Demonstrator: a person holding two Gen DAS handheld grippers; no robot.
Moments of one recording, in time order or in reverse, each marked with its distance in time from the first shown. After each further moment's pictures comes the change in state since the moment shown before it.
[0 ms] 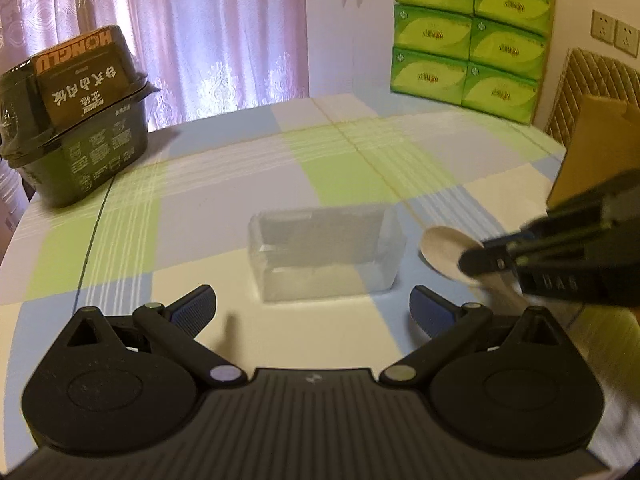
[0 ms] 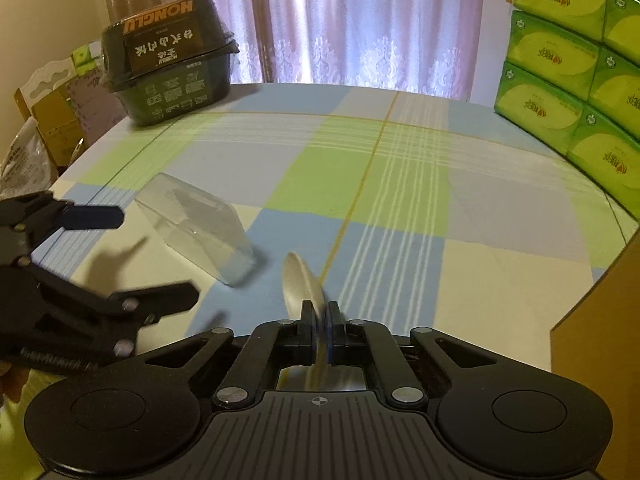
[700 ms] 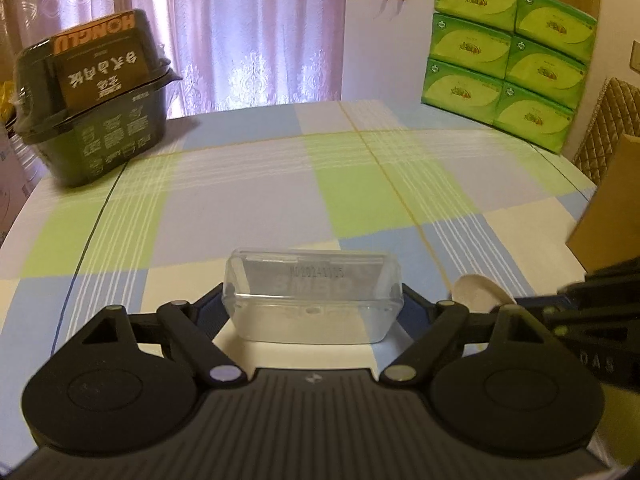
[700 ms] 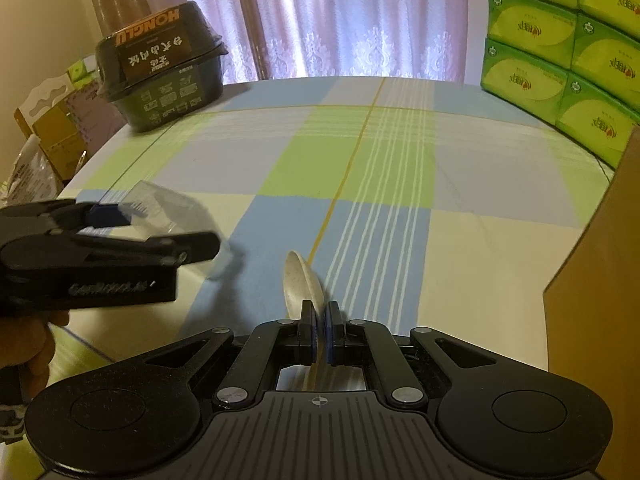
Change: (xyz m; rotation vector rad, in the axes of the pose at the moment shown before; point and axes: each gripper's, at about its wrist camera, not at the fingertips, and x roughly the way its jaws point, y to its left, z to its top) left arm 0.002 -0.010 0.006 -0.117 0.025 0.066; right arm -0.014 -0.012 -0.013 0.069 0.015 0.035
